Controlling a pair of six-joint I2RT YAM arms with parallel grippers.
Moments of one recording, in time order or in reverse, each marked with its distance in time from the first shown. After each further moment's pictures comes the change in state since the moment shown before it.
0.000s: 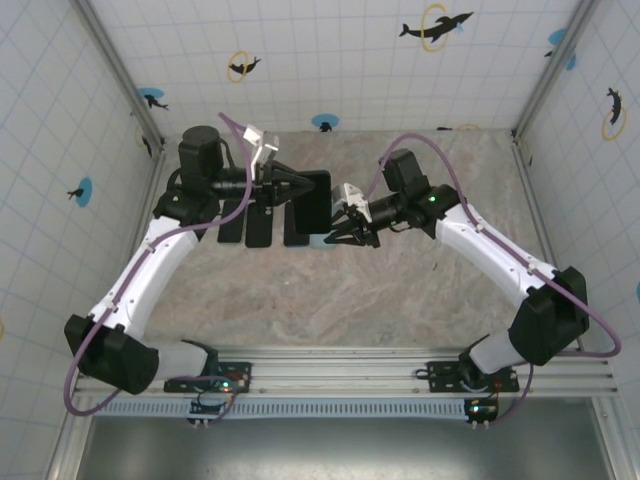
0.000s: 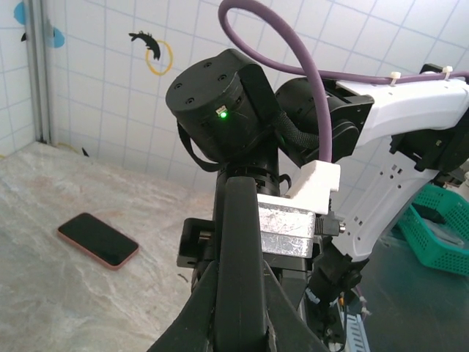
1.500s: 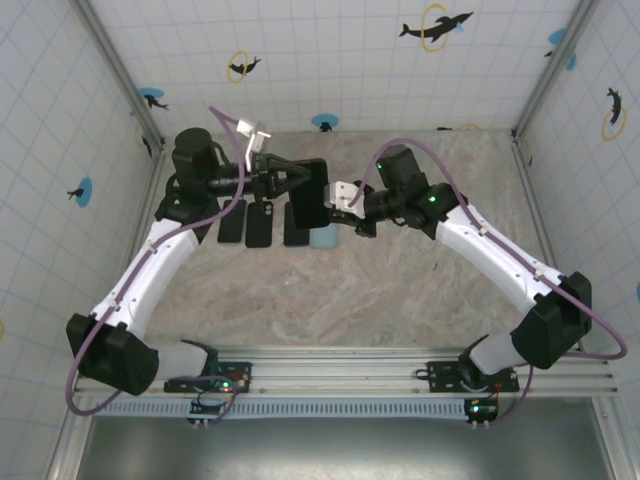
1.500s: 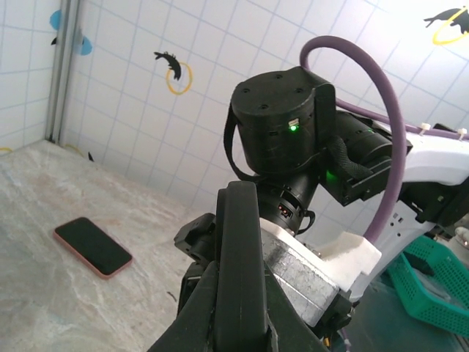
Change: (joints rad) left arm 0.014 -0.007 -0.066 0.232 -0.036 -0.302; right arm 0.053 -0.017 0.063 0.005 0.404 -0.145
